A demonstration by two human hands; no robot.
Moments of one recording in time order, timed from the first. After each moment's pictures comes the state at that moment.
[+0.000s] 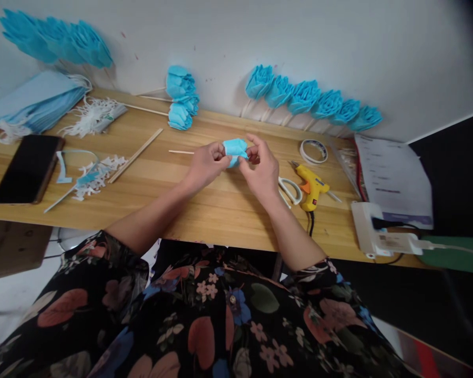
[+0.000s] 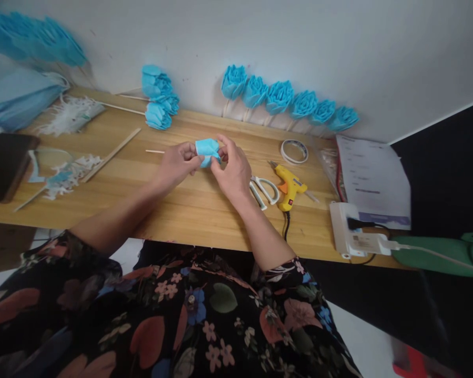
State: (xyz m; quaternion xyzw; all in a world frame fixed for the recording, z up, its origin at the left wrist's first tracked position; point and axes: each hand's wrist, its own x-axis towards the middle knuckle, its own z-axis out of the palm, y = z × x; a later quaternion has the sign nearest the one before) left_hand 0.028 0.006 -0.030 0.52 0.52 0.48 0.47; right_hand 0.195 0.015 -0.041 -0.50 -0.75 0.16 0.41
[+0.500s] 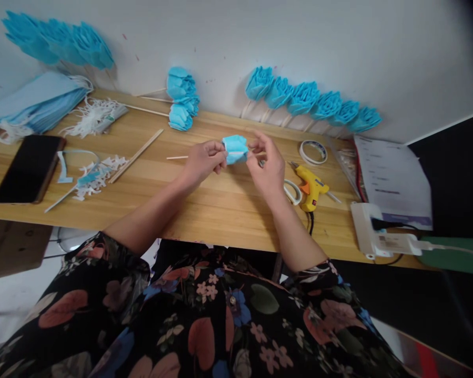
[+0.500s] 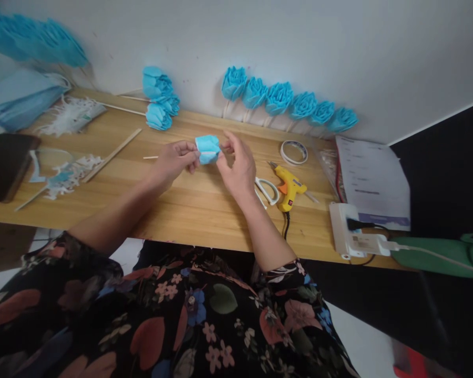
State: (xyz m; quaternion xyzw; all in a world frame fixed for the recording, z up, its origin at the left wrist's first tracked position) left_hand 0.021 0.006 -0.018 0.48 0.51 0.49 0.52; right_hand 0.202 0.017 -0.031 -0.48 -0.73 0.16 0.45
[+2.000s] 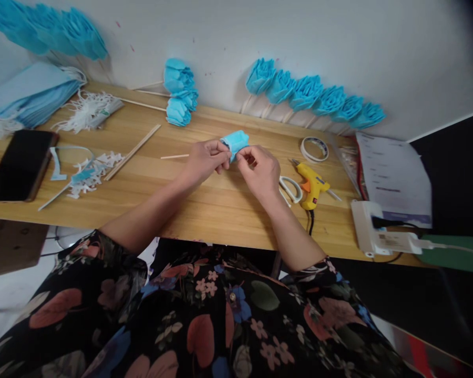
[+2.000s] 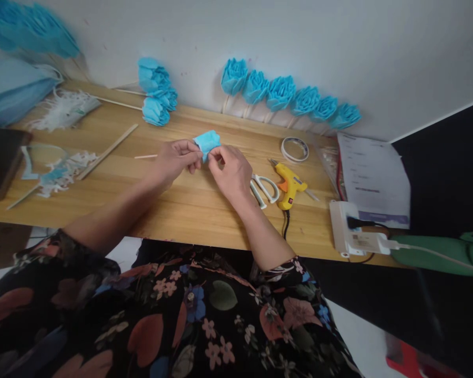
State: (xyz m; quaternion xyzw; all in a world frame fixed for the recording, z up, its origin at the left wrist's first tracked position) left_hand 0.026 0.001 -0.017 0.49 0.49 0.49 0.53; right_hand 0.192 0.004 -0.027 -0.50 -0.76 0.15 0.38
